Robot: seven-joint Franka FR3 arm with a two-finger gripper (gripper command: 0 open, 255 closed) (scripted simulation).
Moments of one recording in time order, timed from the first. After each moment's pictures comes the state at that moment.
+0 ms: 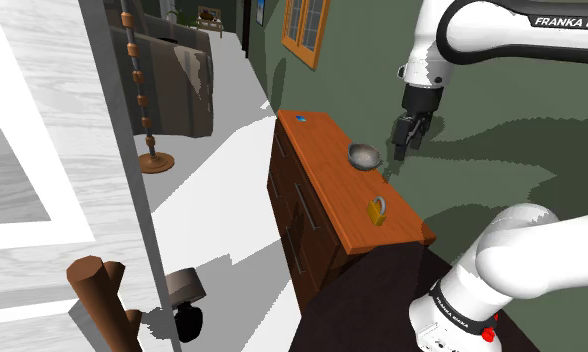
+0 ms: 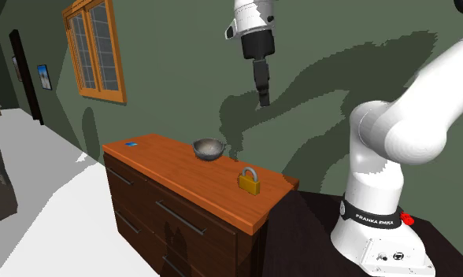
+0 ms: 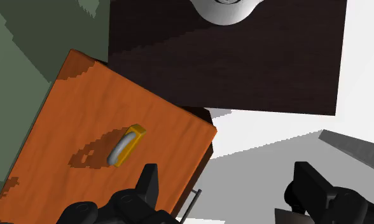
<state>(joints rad) 0.01 -0.76 0.00 -2.44 -0.05 1.52 -0.07</state>
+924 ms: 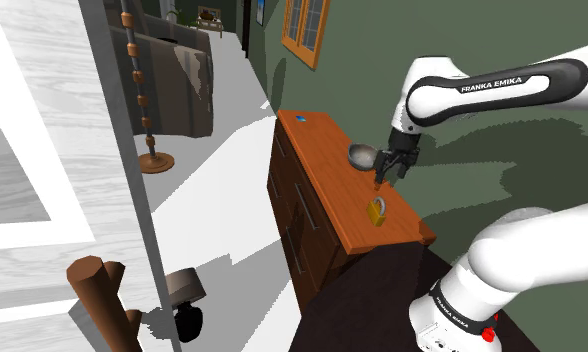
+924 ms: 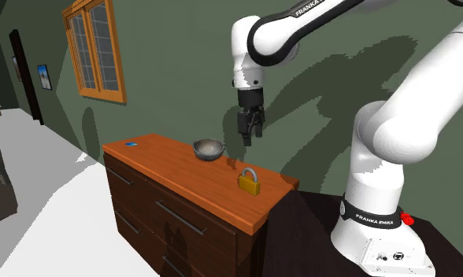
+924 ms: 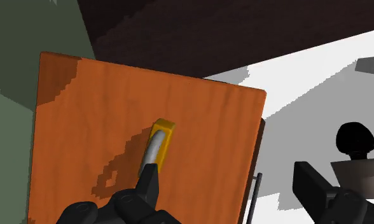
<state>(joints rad) -0.15 -0.61 -0.10 -2.69 -0.10 1.99 0.07</state>
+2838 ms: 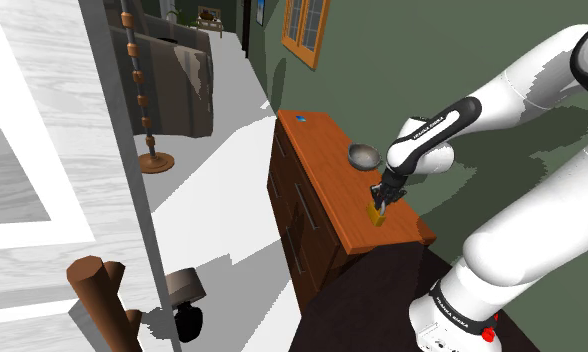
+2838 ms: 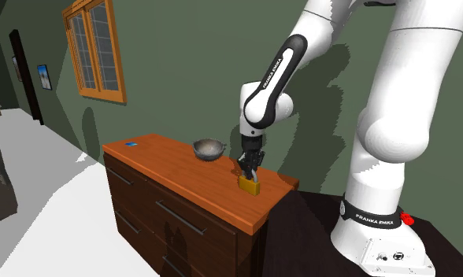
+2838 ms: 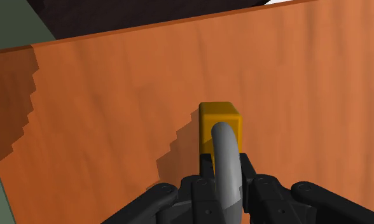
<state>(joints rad) -0.26 -0.12 -0.25 -2.79 -0.06 2.66 0.12</state>
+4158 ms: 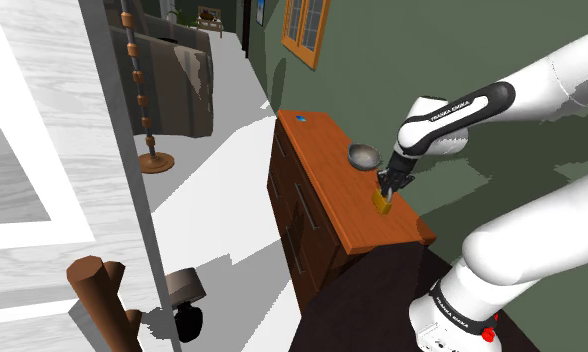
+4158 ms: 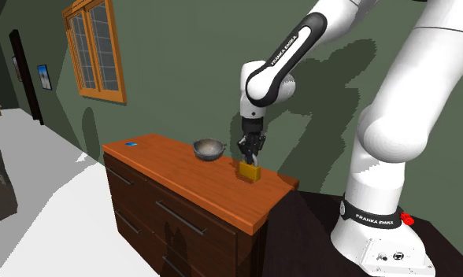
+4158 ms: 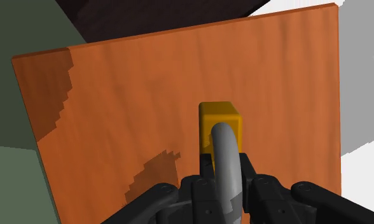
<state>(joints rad) -0.28 -0.31 -0.23 -2.76 -0.11 2.44 0.15</state>
